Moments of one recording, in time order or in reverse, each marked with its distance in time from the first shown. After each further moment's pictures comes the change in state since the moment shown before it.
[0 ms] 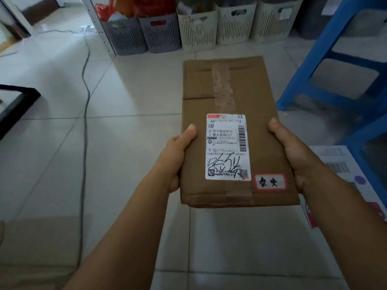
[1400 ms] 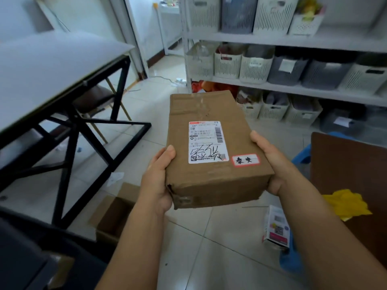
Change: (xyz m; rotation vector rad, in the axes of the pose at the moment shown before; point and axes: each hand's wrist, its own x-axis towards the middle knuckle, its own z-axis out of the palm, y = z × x) left_hand -0.571 0.367 0.138 -0.520 0.478 0.285; right_hand -0.412 -0.442 0.265 -0.123 -0.235 0.197
